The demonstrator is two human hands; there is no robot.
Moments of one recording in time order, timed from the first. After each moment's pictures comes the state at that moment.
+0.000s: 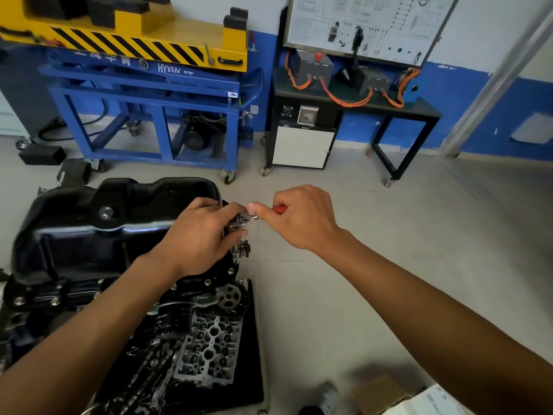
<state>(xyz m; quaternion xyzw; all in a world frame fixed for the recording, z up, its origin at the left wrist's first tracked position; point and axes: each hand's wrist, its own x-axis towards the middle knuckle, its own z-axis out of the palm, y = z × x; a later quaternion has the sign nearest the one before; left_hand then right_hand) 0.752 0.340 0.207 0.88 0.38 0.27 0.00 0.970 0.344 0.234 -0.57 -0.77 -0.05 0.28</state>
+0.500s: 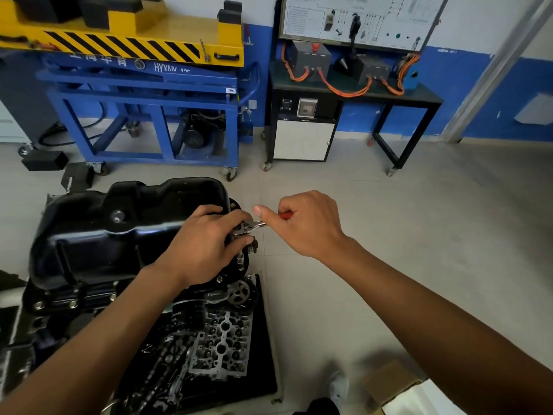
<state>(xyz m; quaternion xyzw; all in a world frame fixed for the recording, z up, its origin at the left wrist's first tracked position) 0.742 0.323 0.211 0.89 0.37 0.28 0.03 0.958 0.322 0.230 -0.60 -0.75 -0.01 0.29</state>
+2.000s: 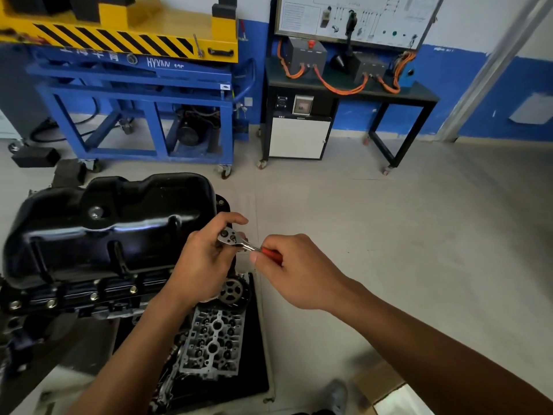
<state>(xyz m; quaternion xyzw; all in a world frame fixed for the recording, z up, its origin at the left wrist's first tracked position) 0.773 0.296 0.180 0.74 0.39 0.44 0.33 0.956 0.249 0.235 -0.57 -0.74 0.26 0.23</state>
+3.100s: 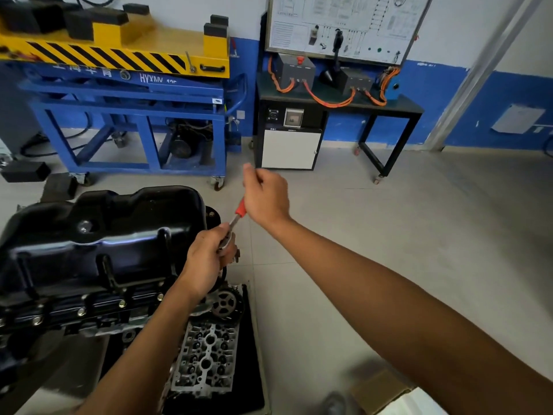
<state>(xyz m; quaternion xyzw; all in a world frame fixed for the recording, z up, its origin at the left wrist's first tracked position) 0.803 0.320 0.183 0.53 0.35 0.49 0.60 0.931 0.383 0.229 -0.61 -0.57 0.20 0.50</state>
